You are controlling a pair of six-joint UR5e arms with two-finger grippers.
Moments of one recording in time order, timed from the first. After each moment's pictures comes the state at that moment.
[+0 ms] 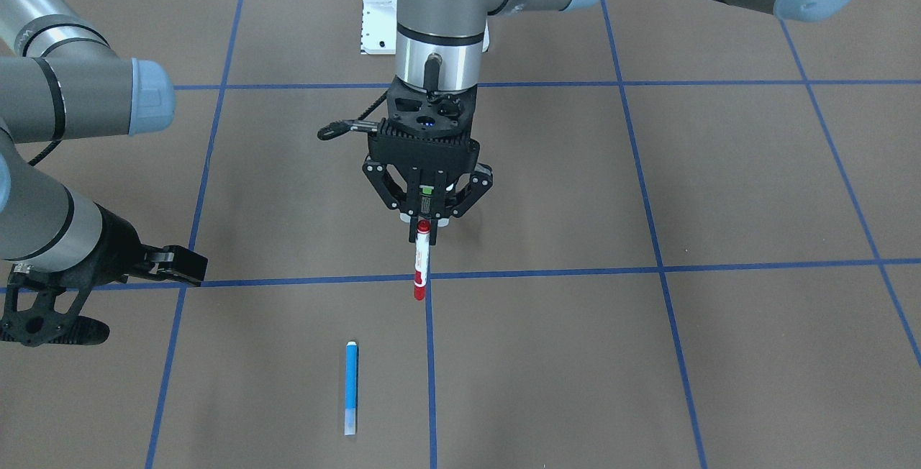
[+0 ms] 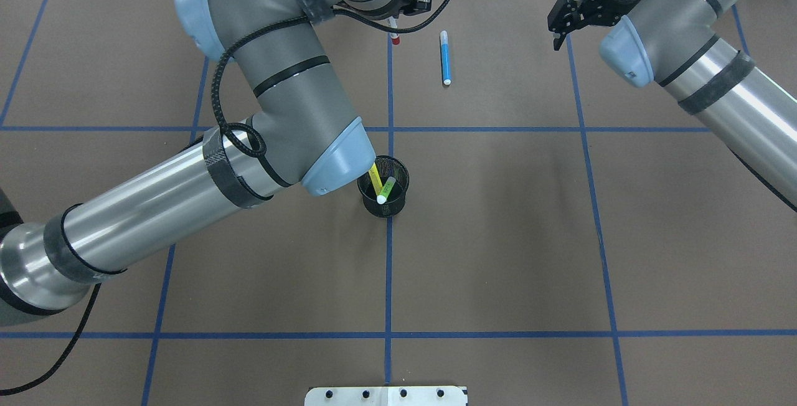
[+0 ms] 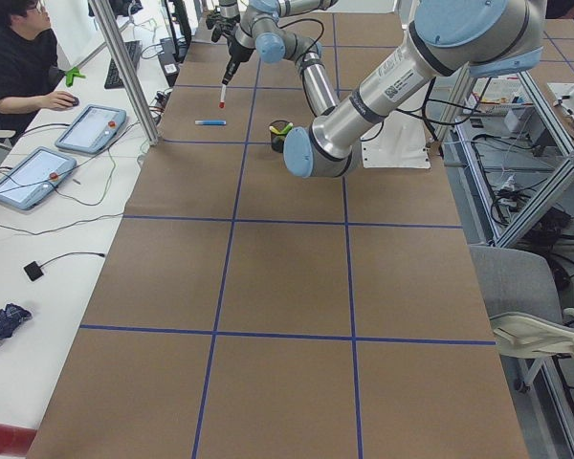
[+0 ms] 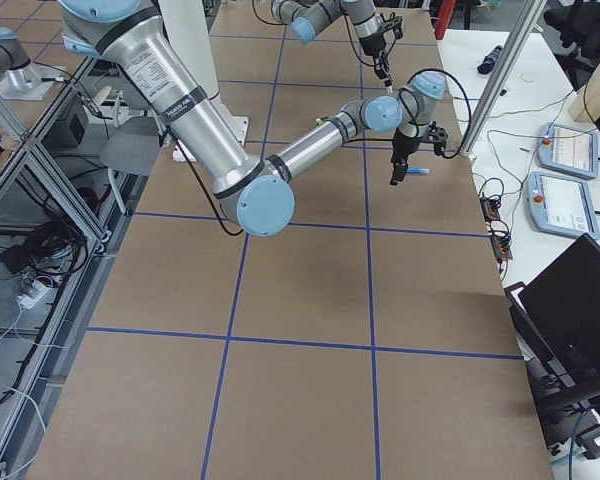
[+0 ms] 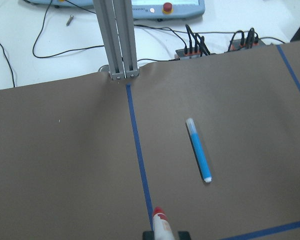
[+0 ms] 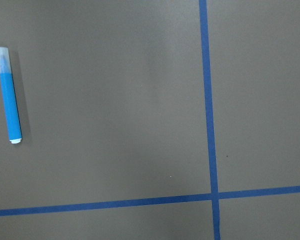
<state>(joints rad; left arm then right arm) -0.71 -2.61 -1.47 -1.69 -1.59 -1.03 1.07 -0.89 1.46 -1.75 2.29 0.72</state>
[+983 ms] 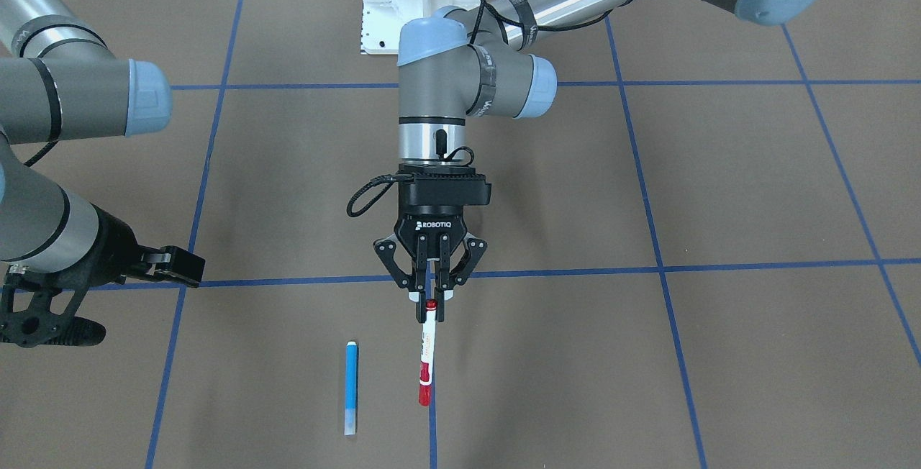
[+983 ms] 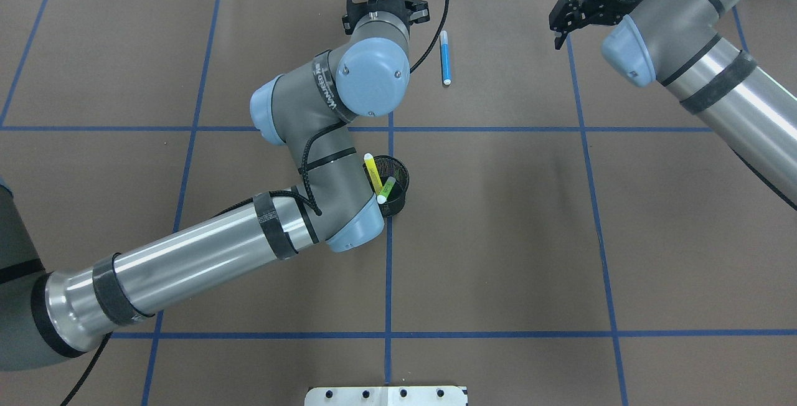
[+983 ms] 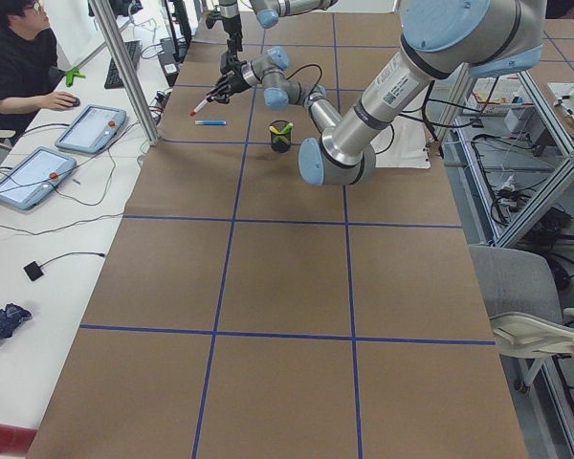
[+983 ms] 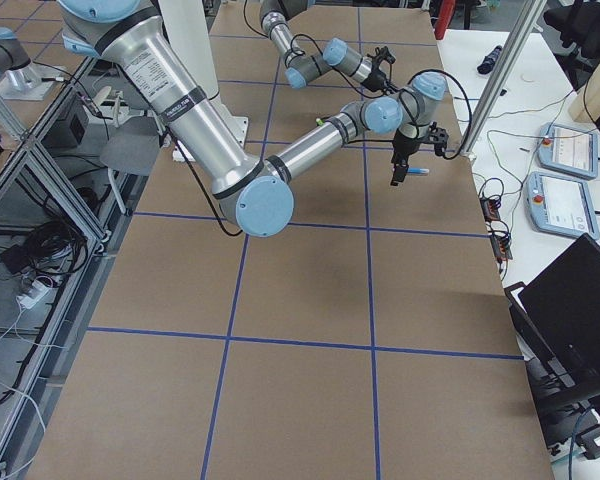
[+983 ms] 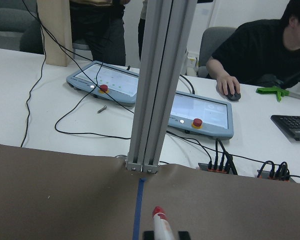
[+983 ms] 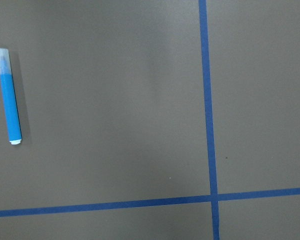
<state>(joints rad) -0.56 -2.56 -1.19 -2.15 -0.98 -1.32 1.07 -0.89 1.46 -1.74 2.29 0.72</state>
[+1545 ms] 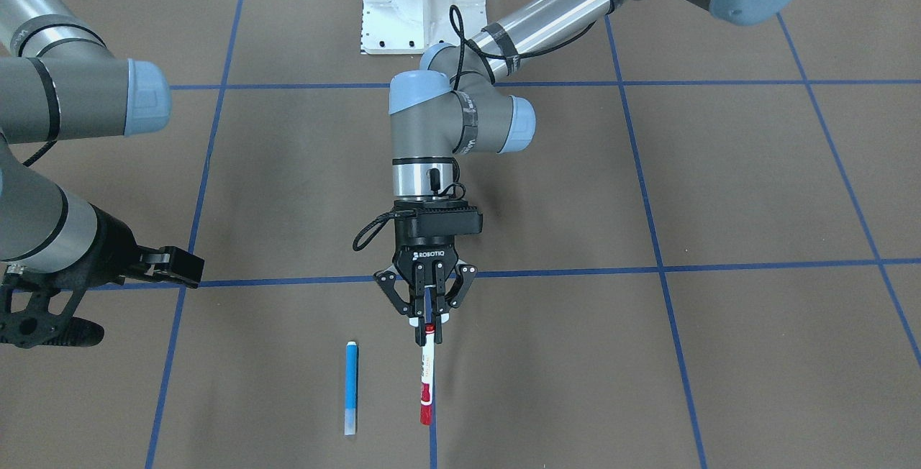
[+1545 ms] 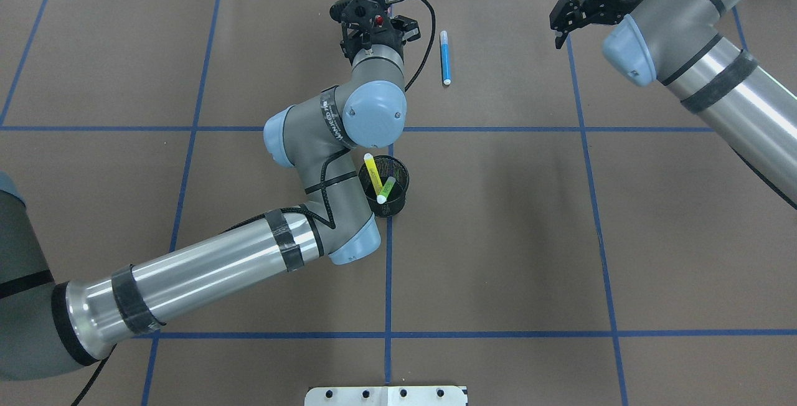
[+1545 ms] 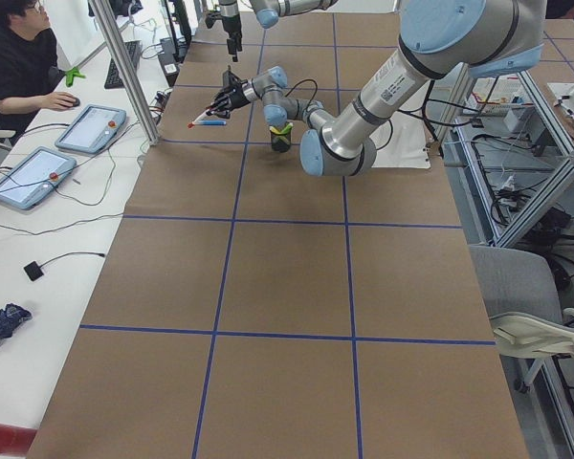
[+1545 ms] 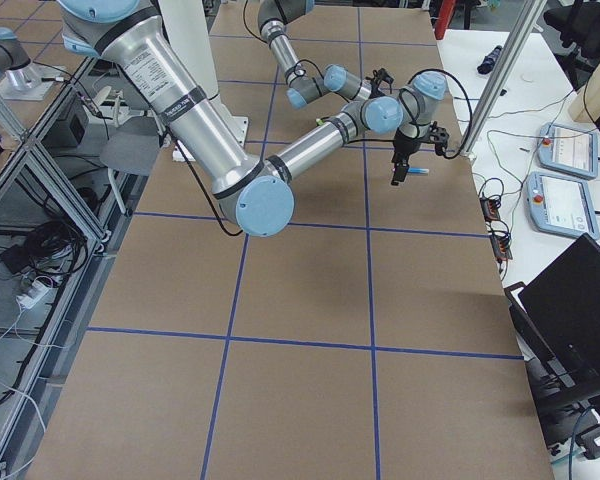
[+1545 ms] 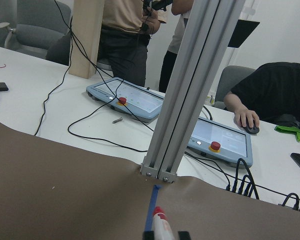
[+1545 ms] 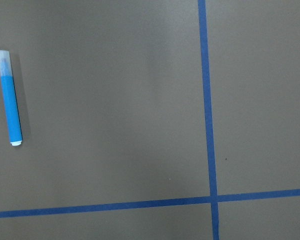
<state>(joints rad) -0.52 -2.65 -0.93 -2.29 -0.91 -1.43 1.08 -0.89 1.46 -1.74 2.29 0.72</state>
